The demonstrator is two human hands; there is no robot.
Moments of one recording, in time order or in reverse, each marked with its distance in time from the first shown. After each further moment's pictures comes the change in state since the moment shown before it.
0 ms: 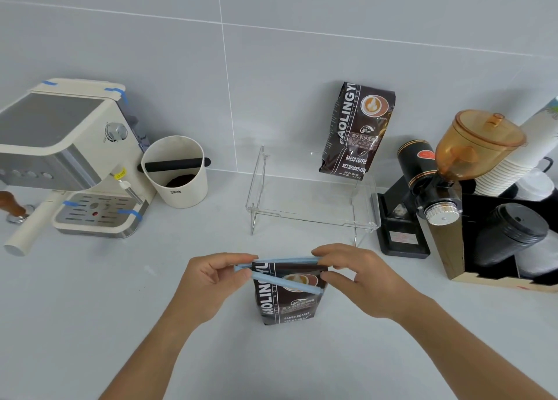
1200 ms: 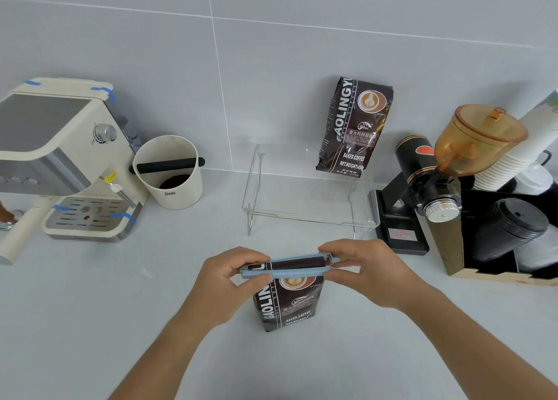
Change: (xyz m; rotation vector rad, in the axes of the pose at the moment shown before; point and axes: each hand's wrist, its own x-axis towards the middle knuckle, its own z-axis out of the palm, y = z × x) left_hand 0.012 -0.001 0.014 0.349 -0.063 0.191; right_hand 0.007 0.004 -0.015 0.114 0.001 0.175
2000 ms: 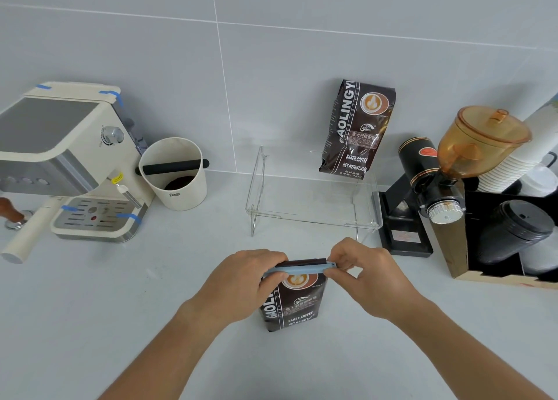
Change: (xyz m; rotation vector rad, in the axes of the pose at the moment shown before) left_hand 0.014 0.027 0.008 0.649 -0.254 0.196; right_hand -0.008 -0.007 0.014 -0.079 0.177 -0.058
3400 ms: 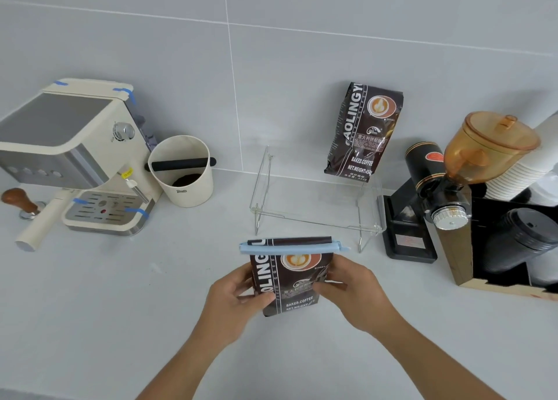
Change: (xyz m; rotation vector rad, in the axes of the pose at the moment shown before) left_hand -0.043 -0.016 0.050 -0.923 0.254 -0.551; right_hand -0.010 0.013 0.039 0.435 -0.063 0.364
